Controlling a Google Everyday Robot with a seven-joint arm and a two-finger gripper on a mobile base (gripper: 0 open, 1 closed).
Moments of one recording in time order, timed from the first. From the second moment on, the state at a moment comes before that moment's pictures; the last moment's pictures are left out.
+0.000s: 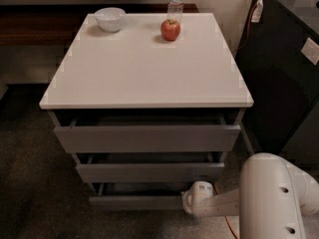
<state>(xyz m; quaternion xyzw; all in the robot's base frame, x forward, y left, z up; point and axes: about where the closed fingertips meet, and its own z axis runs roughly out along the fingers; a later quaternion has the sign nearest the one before) 0.540 -0.150 0.173 -0.75 0.64 -0.07 0.15</state>
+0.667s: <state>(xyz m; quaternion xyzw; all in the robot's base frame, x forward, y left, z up) 0.533 -0.146 0.176 -0.75 0.64 -0.07 0.15</state>
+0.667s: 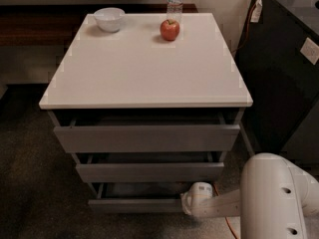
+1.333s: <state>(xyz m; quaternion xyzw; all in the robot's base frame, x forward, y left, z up) 0.515 -0.136 0.181 -0.76 0.63 -0.05 0.15</state>
